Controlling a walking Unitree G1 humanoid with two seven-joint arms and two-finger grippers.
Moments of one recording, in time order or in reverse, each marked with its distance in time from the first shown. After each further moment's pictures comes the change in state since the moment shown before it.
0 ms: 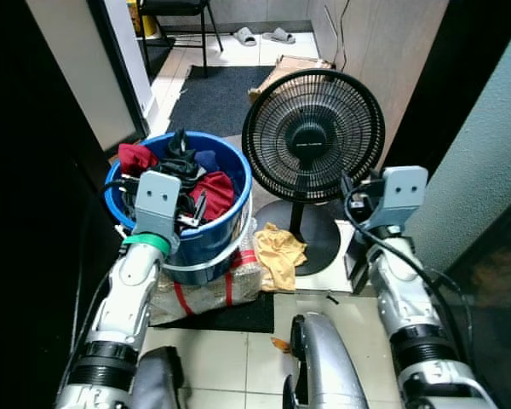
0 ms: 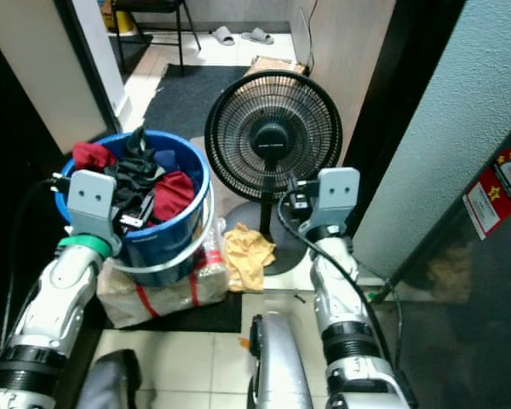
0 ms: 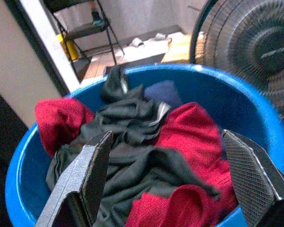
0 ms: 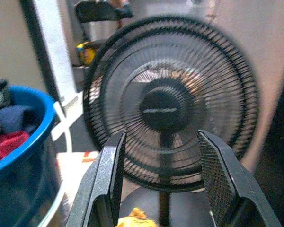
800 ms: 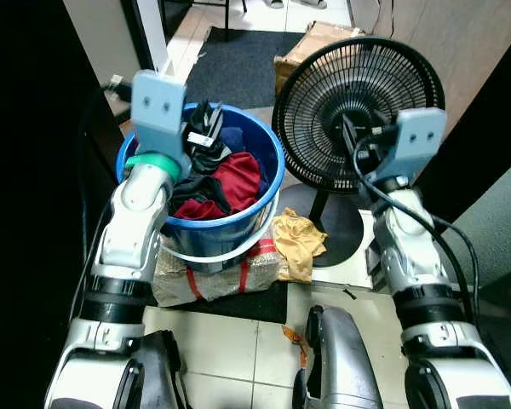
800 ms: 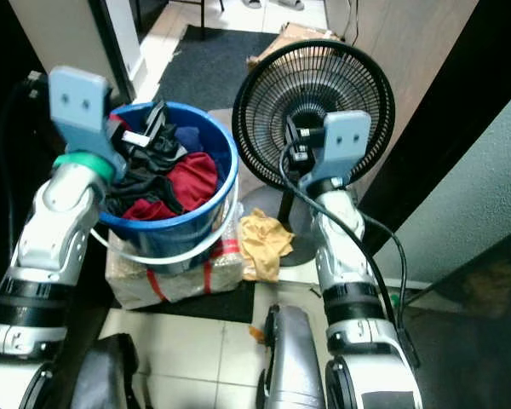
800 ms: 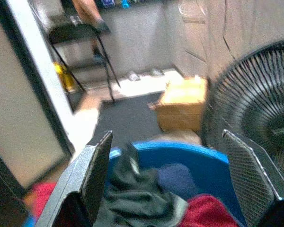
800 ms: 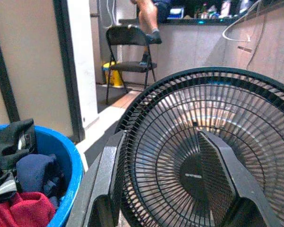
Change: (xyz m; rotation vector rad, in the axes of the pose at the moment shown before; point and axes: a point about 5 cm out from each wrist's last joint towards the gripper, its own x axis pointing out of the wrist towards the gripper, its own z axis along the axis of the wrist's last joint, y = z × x) left arm 0.052 -0.018 0.107 -0.056 -0.178 -0.095; right arm 0.046 0.006 0.067 -0.036 -0.151 0.072
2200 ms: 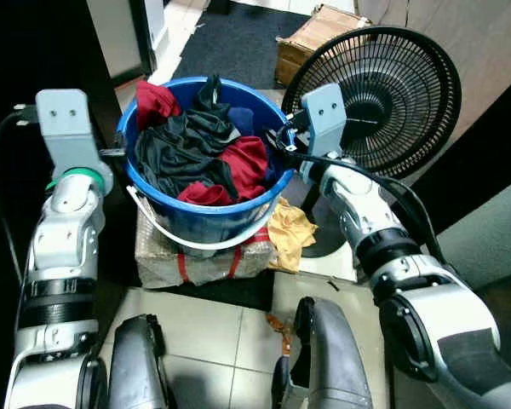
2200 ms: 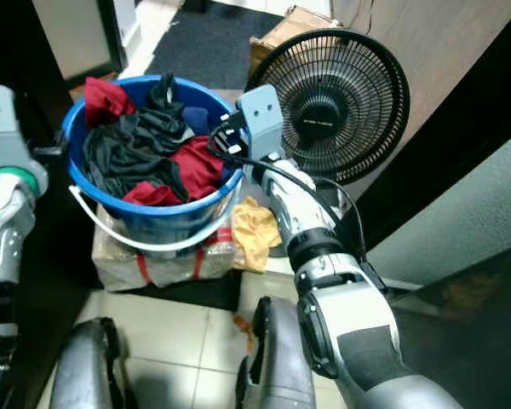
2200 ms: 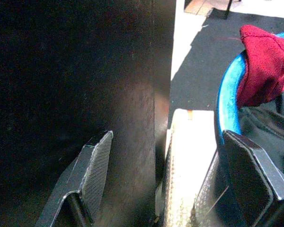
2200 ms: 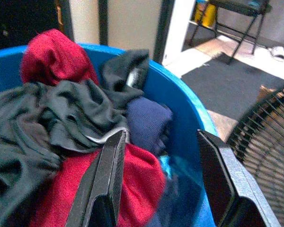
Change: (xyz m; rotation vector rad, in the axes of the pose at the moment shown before) left arm -0.051 0.111 -0.032 -0.004 0.283 0.544; right arm 0.041 0.072 -0.004 0.009 0.177 0.413
